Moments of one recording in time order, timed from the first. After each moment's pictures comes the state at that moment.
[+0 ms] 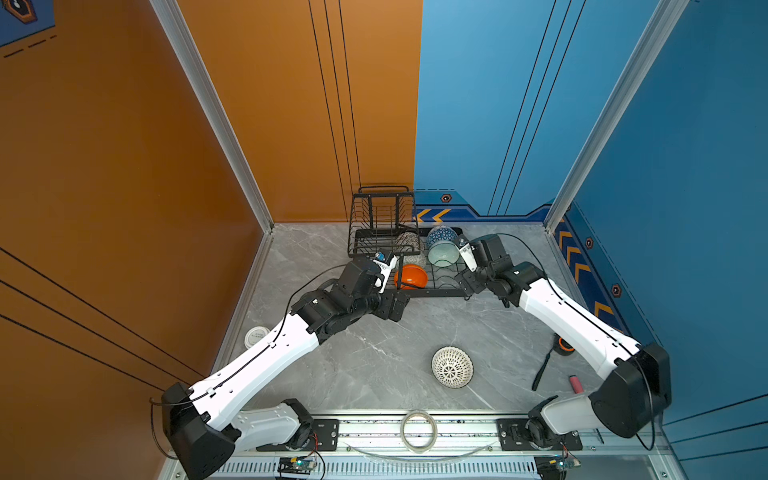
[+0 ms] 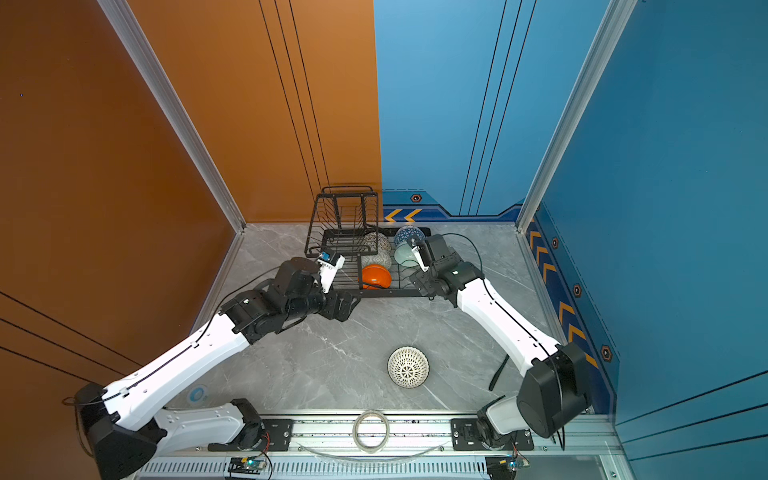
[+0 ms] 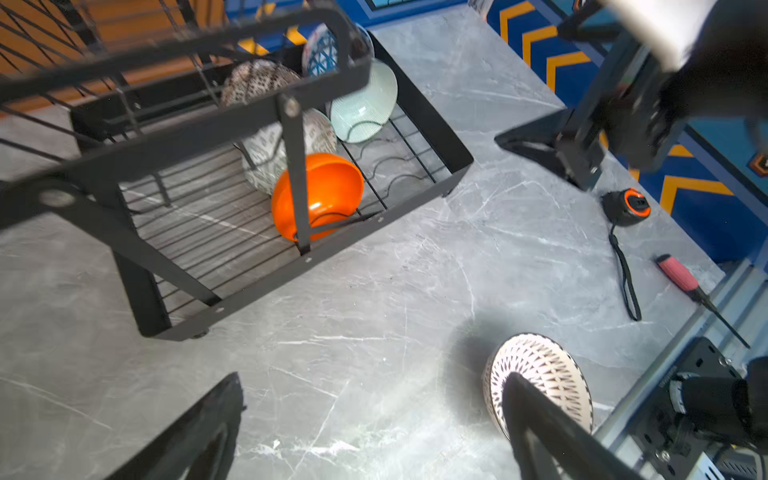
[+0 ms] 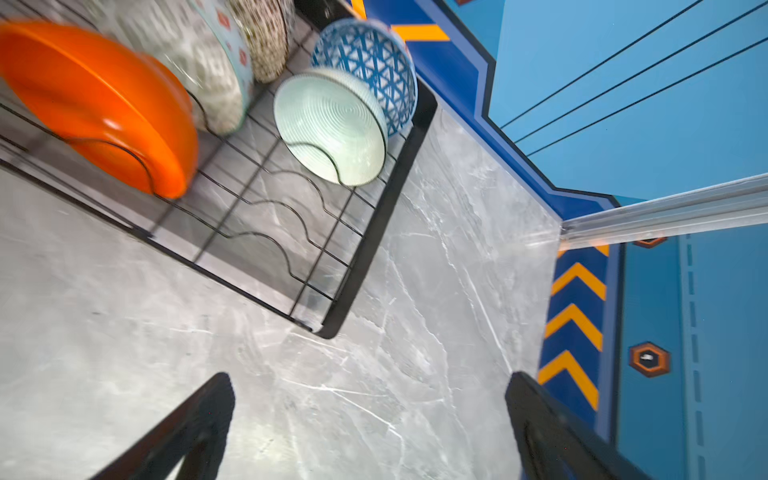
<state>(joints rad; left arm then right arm) -0.76 1.20 1.13 -0.63 -0.04 -0.27 0.46 1.39 1.25 -0.64 0.27 -0.26</state>
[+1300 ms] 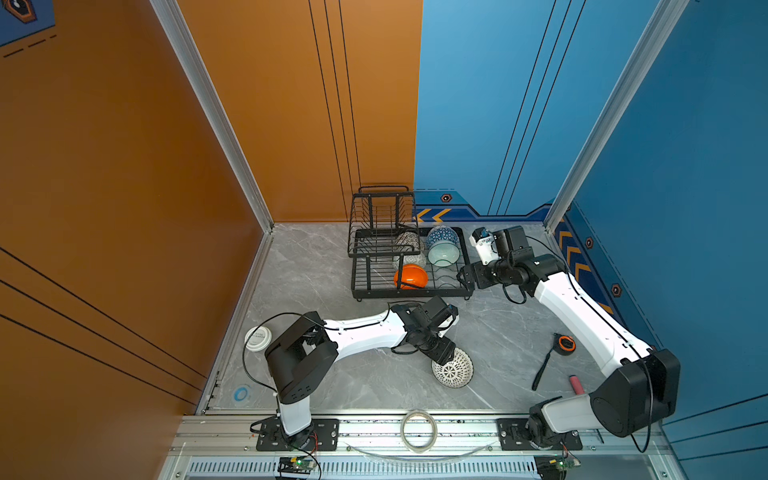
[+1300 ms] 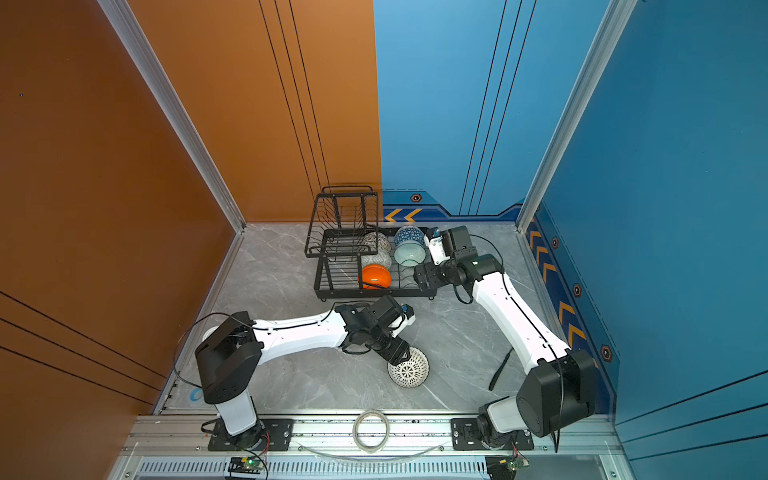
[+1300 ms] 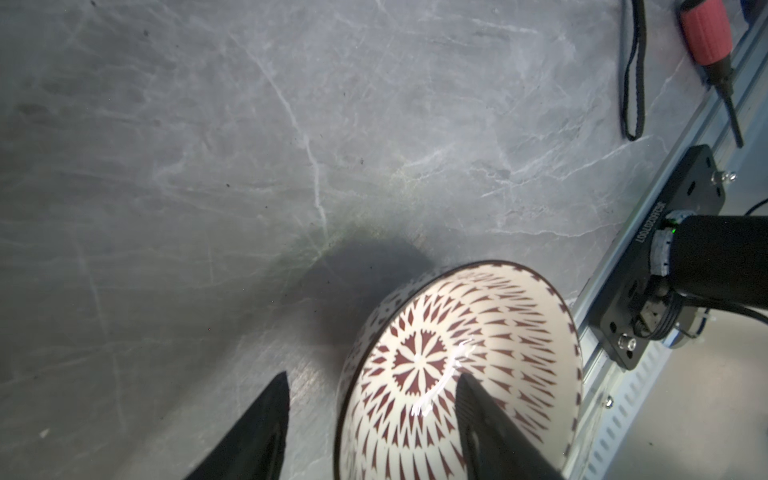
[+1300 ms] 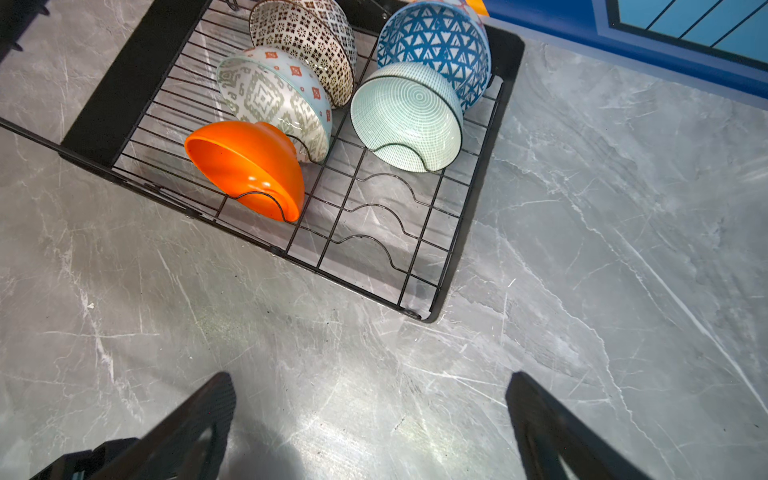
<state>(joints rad) -1.00 1.81 1.21 -0.48 0.24 -0.35 0.32 1.44 1.30 -0.75 -0.09 -0.03</state>
